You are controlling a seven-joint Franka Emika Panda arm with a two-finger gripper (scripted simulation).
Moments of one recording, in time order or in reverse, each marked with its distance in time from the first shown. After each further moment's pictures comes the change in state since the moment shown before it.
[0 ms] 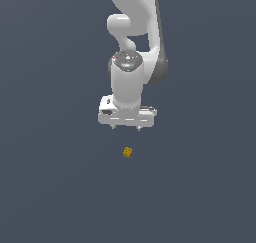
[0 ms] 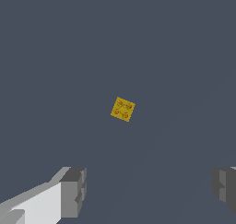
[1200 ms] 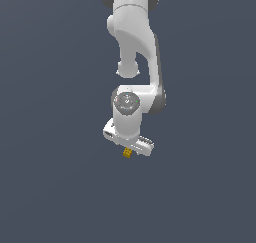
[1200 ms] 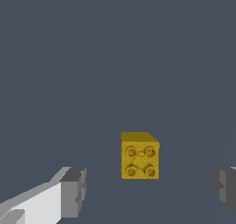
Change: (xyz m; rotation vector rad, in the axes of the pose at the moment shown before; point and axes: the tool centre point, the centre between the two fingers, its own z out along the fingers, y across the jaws) arm 0.041 -0.010 0.093 0.019 -0.026 0.363
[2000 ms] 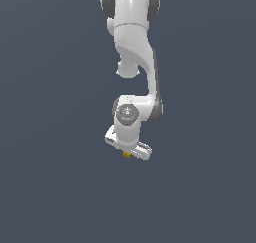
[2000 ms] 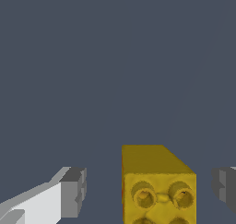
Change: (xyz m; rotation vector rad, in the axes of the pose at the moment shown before) arm -0.001 0.000 0.049 0.000 -0.001 0.005
